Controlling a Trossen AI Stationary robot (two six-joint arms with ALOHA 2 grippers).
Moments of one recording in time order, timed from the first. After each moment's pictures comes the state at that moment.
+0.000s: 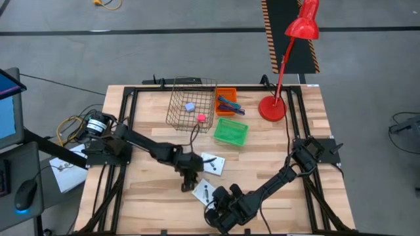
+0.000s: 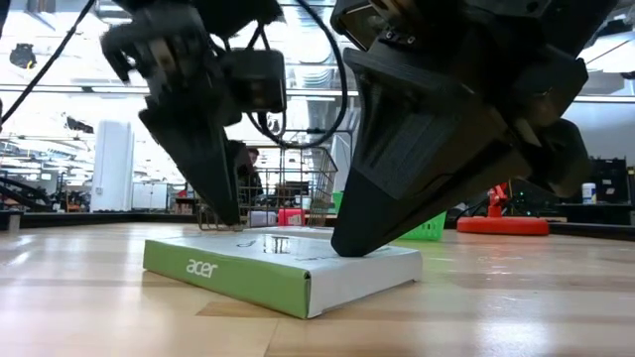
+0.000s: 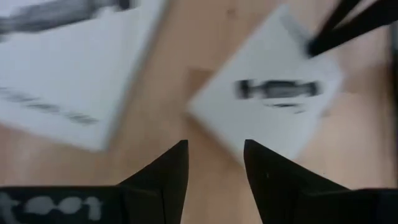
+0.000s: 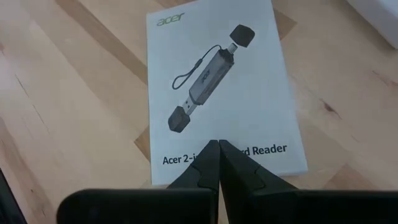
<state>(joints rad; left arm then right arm) -0.25 1.75 0.95 -0.16 0.20 -0.44 0.67 2.31 1.66 -0.65 0.48 1.39</state>
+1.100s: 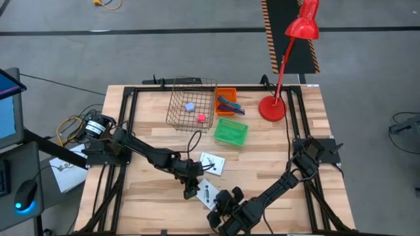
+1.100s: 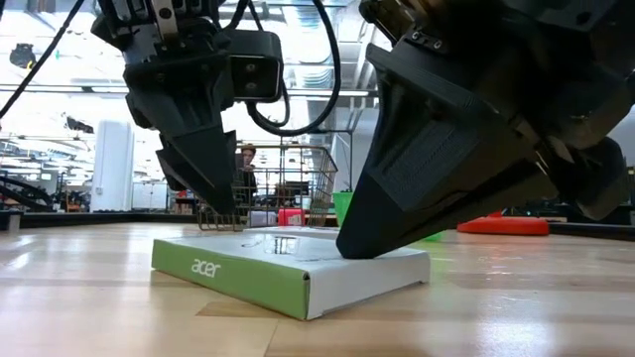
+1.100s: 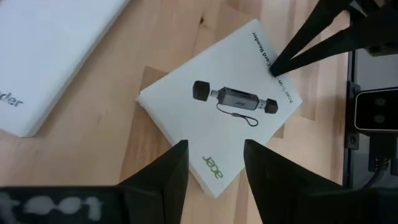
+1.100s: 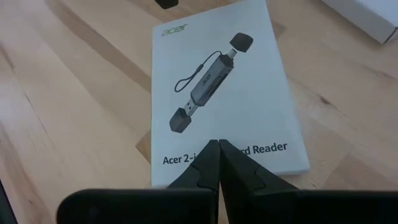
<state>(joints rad) -0.33 1.75 0.95 -0.08 0.15 -0.67 0.74 2.35 1.66 -0.64 0.60 1.49</state>
